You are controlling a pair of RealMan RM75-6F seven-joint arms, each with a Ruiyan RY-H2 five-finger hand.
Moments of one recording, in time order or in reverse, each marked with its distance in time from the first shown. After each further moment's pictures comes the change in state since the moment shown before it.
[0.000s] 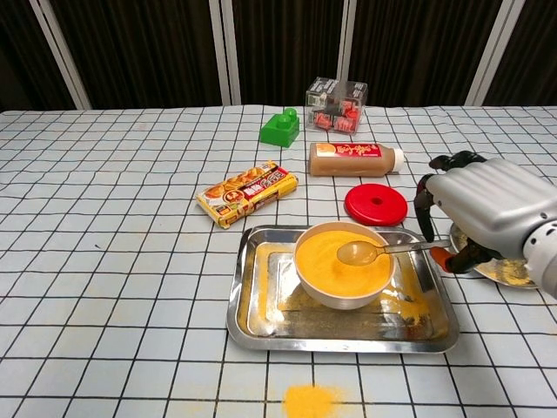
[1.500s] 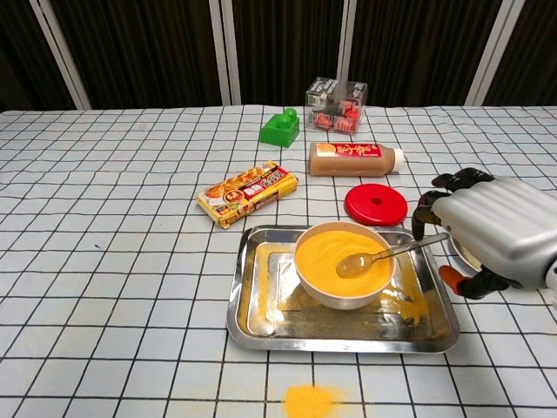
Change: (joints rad) left arm -0.003 0.006 0.002 -0.009 -0.006 -0.009 -0.003; right arm -0.023 0.039 -0.092 -0.078 -0.037 0.044 -0.031
